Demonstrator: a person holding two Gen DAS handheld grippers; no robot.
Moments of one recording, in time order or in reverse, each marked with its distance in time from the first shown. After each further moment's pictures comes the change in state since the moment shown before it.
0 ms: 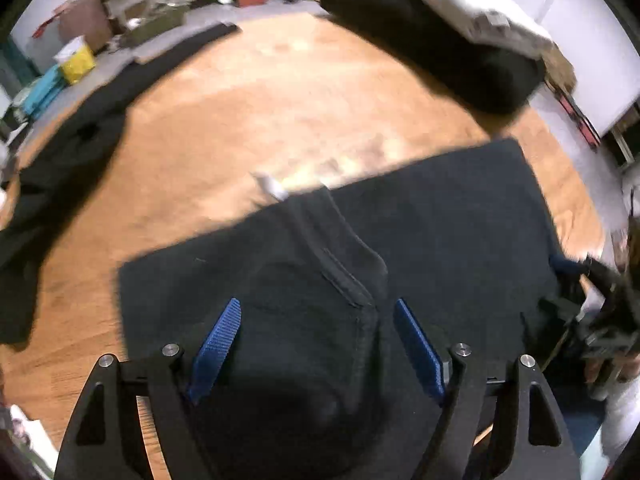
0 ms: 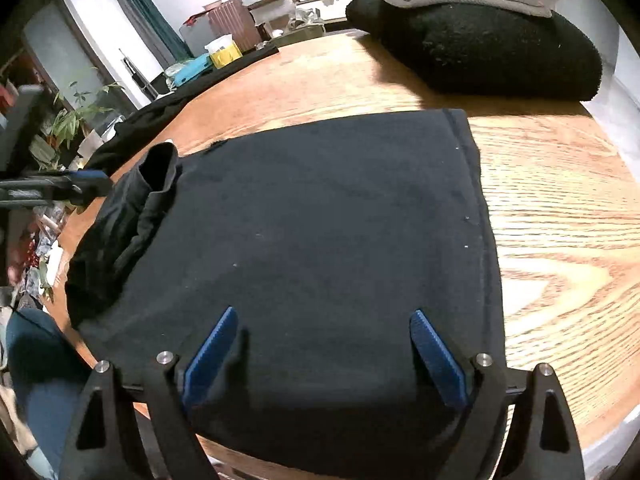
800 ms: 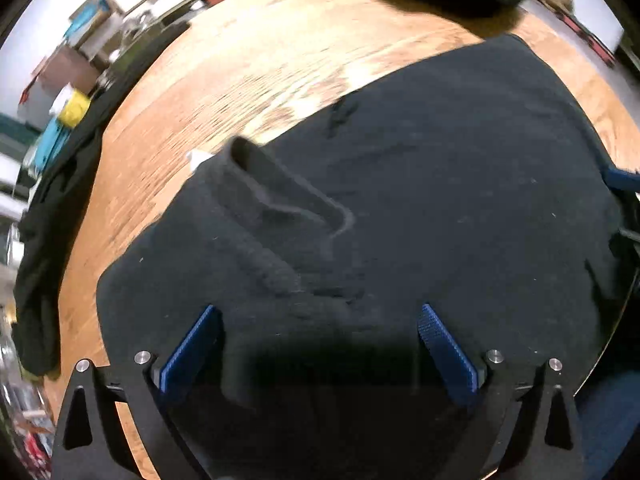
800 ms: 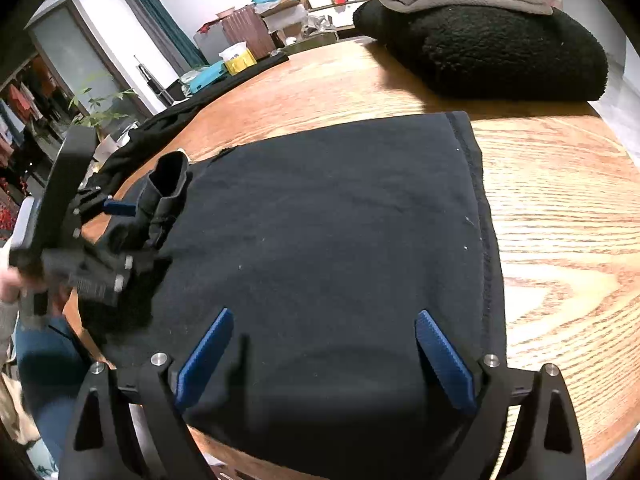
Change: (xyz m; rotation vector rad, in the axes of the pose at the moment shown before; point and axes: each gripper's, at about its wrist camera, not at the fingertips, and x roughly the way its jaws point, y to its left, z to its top) left arm 0.042 -0.075 0.025 0.160 0.040 0.242; right arm -0.008 -0.006 0.005 -0.025 -0.024 0.055
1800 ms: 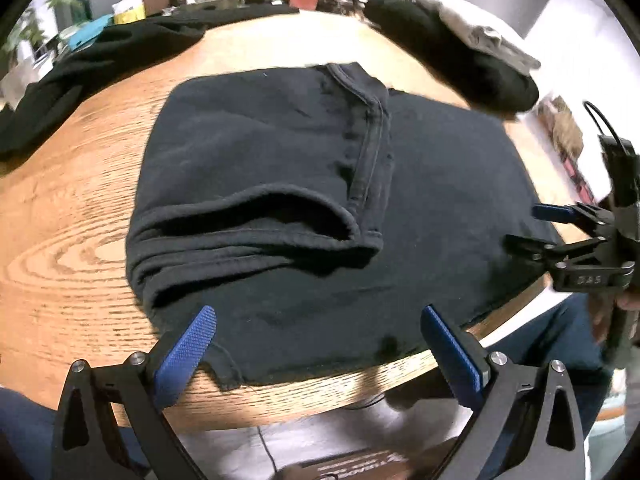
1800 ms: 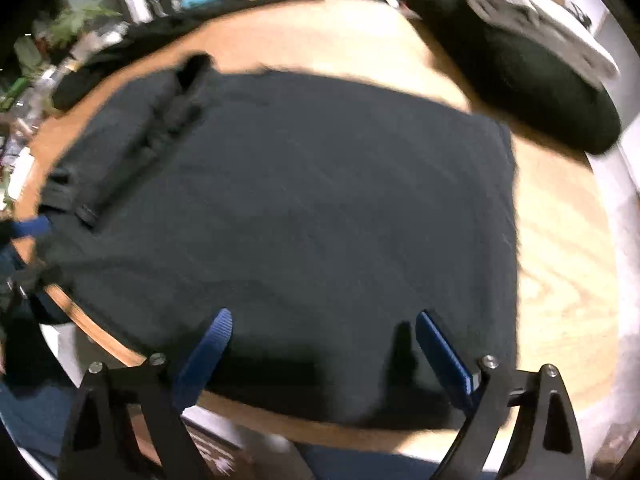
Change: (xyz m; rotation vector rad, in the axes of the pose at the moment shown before) left arm -0.067 0.009 -0.124 -0.445 -0.196 -0.260; right arm 0.029 0.105 0.000 -0.219 0.204 -0.251
